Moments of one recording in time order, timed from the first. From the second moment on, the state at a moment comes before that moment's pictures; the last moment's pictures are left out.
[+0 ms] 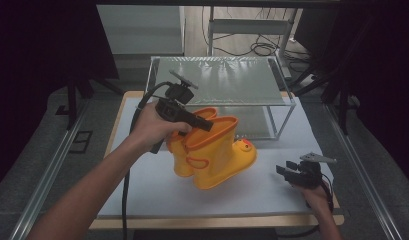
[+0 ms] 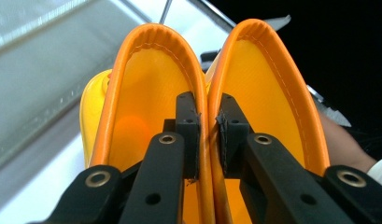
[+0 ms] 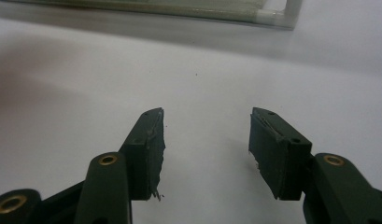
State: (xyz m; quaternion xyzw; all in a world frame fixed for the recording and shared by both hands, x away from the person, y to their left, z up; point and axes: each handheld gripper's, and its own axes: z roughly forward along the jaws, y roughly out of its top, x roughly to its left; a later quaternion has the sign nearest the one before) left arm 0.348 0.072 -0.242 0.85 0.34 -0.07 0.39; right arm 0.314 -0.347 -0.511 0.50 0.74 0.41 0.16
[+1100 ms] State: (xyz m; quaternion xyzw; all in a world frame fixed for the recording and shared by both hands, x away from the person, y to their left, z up) left arm 0.426 0.053 -0.143 0.82 0.38 -0.03 0.43; right arm 0.315 -0.353 -0.512 0.51 0.74 0.41 0.16
